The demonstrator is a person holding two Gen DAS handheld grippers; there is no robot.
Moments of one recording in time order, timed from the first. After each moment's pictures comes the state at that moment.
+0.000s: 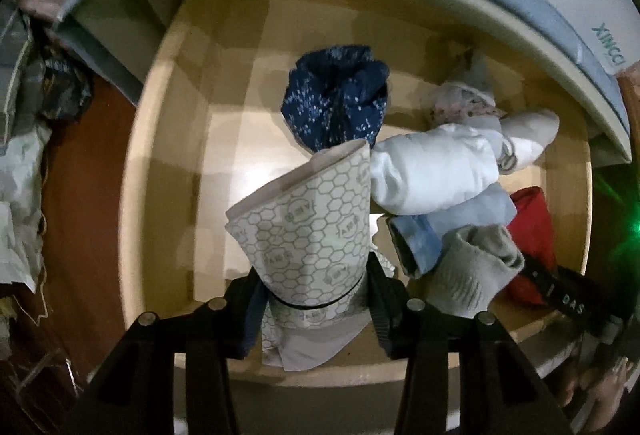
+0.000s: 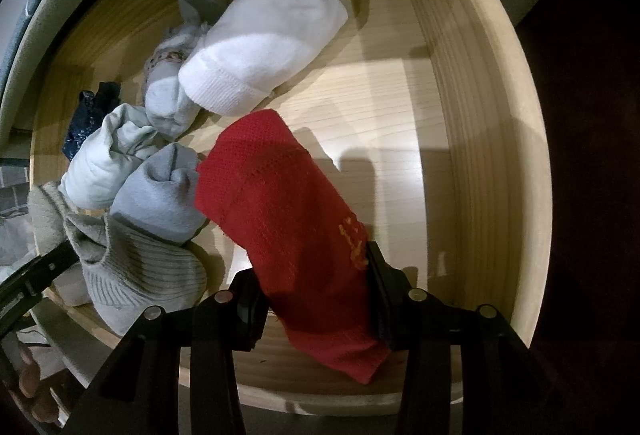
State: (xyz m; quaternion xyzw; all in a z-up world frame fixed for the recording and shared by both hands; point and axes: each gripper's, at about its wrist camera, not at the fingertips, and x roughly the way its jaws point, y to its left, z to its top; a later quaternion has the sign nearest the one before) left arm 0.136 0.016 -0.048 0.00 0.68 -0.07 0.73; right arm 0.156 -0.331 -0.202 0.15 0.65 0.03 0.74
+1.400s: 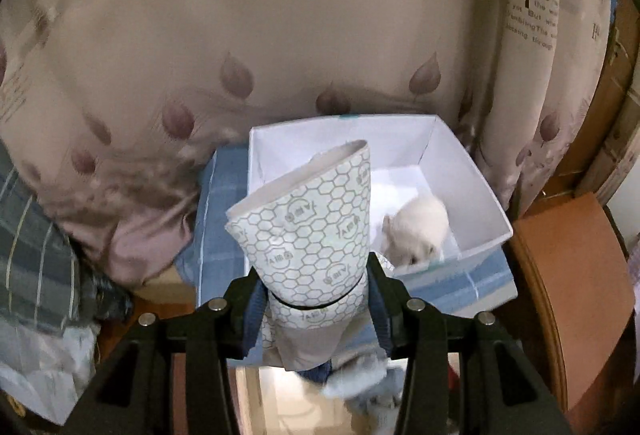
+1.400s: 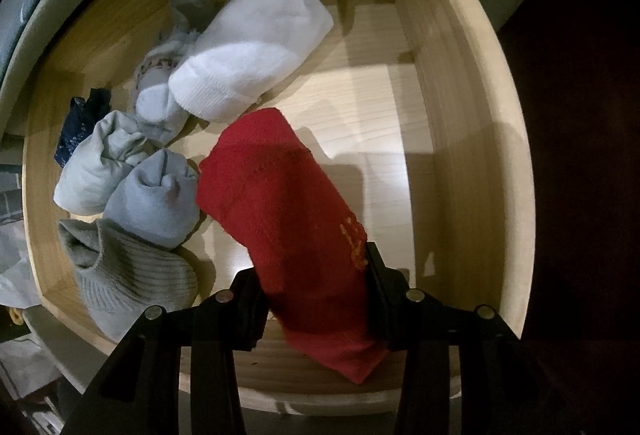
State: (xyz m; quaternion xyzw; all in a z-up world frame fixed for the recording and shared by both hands) left arm 0.212 -0.042 0.220 0.08 0.42 -0.15 0.89; right arm 0.148 -0.343 -0.196 0.14 0.65 0.01 0.75
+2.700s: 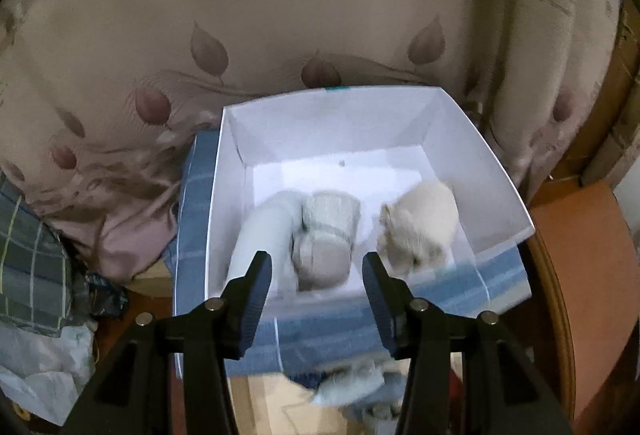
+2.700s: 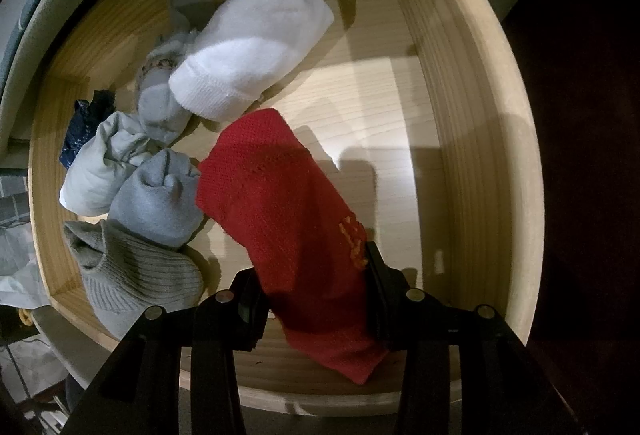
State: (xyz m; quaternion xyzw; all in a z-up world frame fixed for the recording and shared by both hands) left arm 0.226 -0.065 0.180 0.09 0.46 -0.14 0.87; right arm 0.154 -0.346 -0.203 0.16 0.65 0.01 0.74
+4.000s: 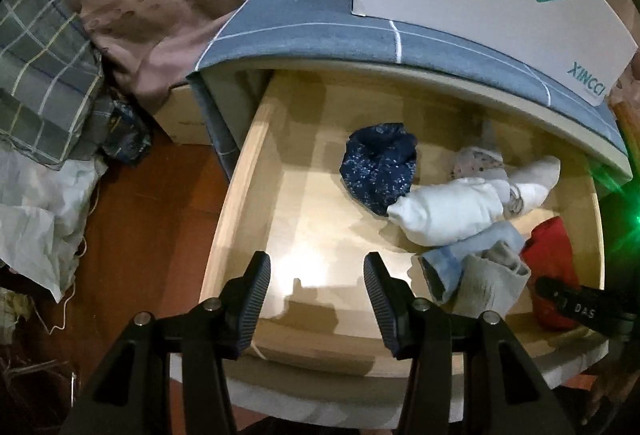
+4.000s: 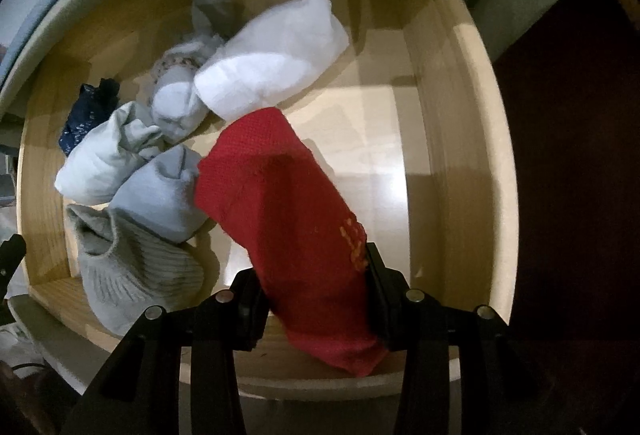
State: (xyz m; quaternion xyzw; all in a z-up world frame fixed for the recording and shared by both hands) left arm 0.087 0.026 -0.010 0.02 0.55 0.00 0.83; right arm 0.143 -0.295 -0.170 0.10 0.63 -0.01 0.77
